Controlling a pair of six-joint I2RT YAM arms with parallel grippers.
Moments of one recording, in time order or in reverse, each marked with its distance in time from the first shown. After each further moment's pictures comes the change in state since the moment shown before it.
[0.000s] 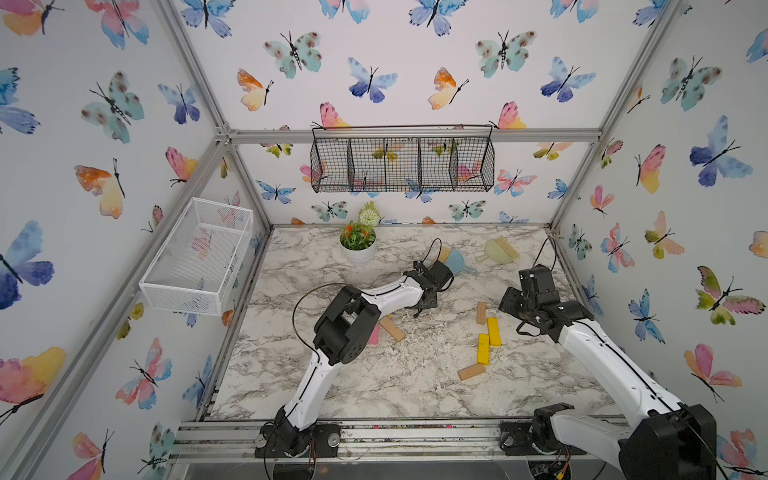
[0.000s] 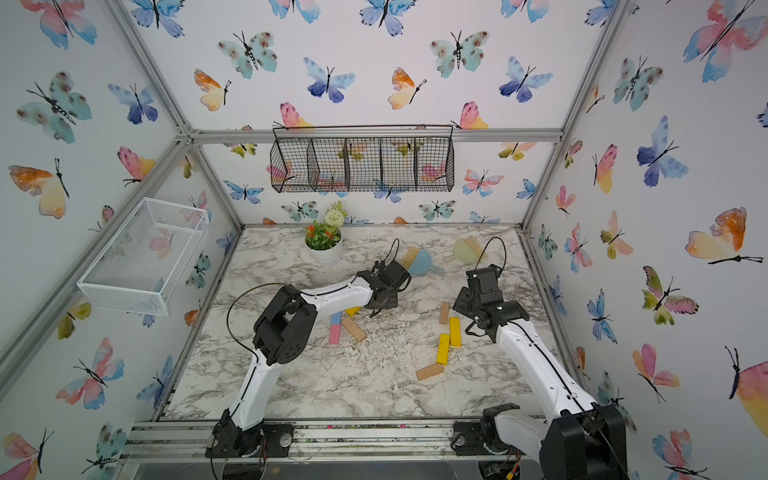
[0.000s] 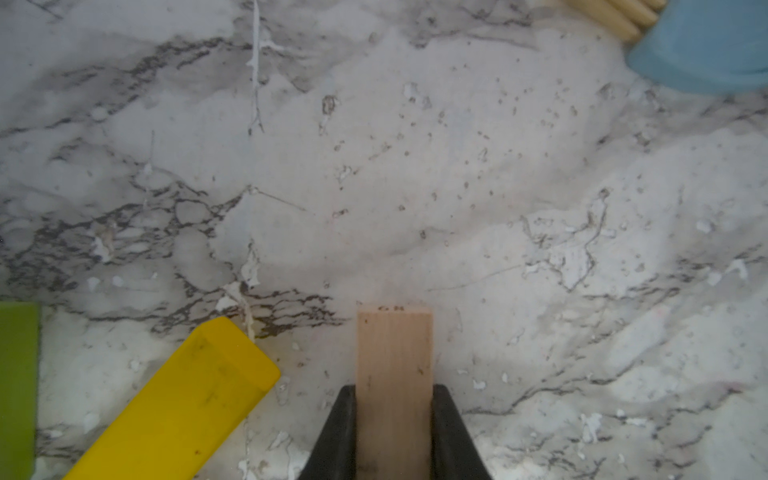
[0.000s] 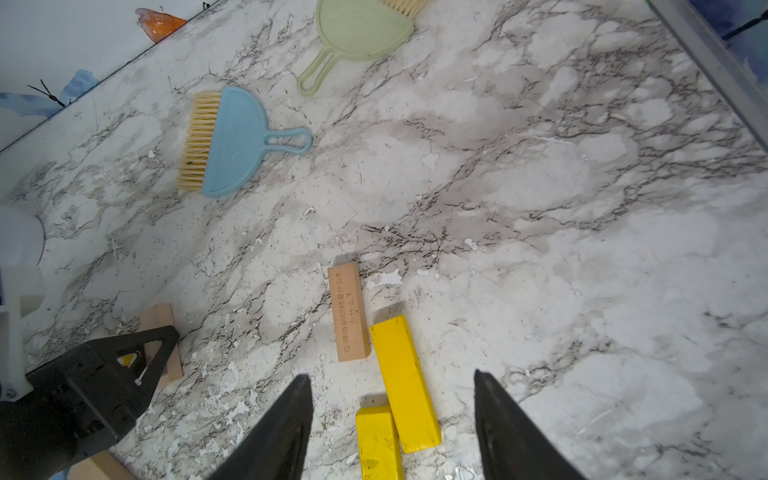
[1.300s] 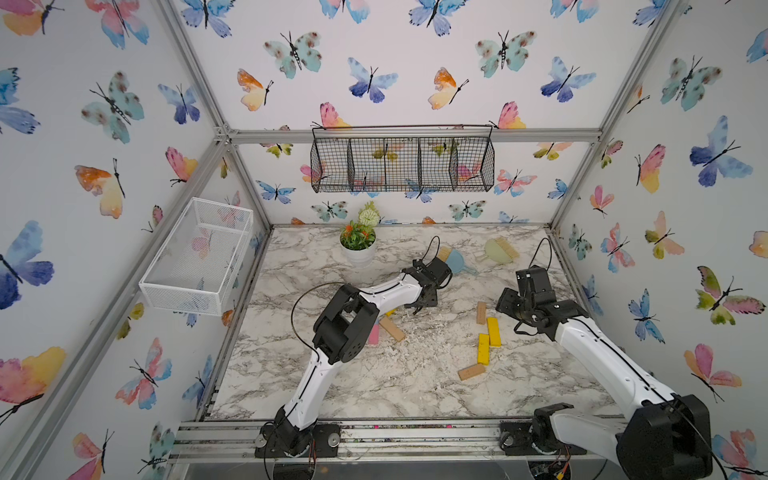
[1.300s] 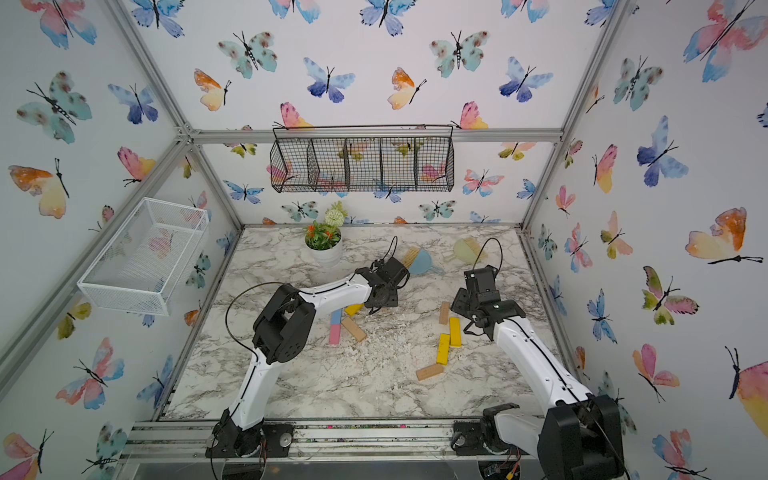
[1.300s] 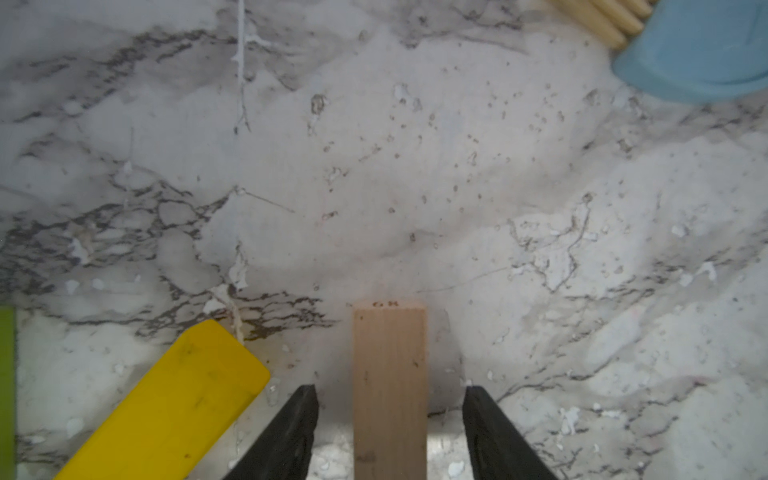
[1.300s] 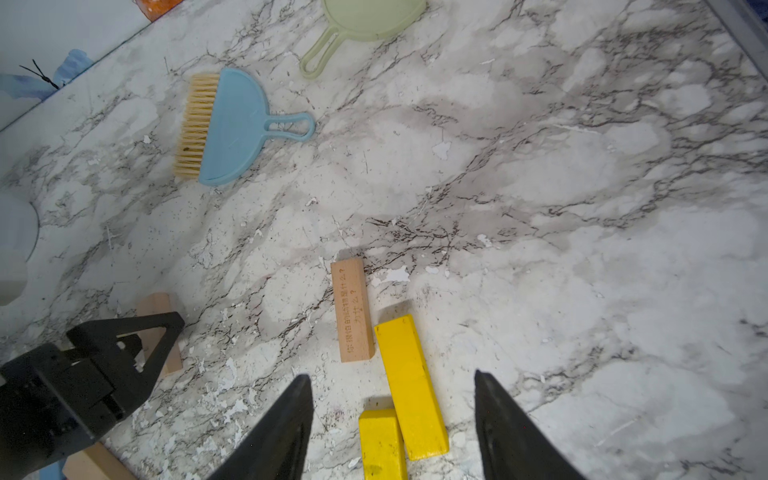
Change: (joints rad) left arm 0.011 0.000 0.035 -0.024 0.034 0.008; right arm 0.000 0.053 -0.015 0.040 -0.033 -0.017
